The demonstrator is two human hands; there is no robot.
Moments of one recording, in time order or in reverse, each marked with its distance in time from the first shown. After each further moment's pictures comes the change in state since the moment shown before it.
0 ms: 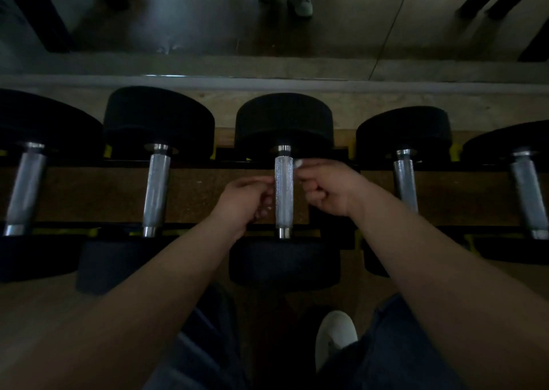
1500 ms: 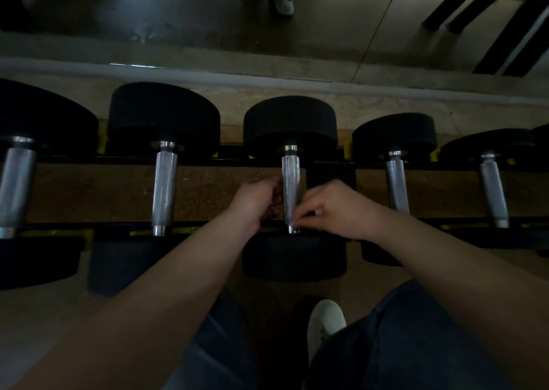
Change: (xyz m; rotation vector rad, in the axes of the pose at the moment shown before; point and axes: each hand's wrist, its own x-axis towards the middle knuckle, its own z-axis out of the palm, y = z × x) left_hand 0.005 0.002 -0.003 -0.039 -0.115 -0.192; right_hand -0.055 0.017 0.001 -1.397 -0.201 -0.797
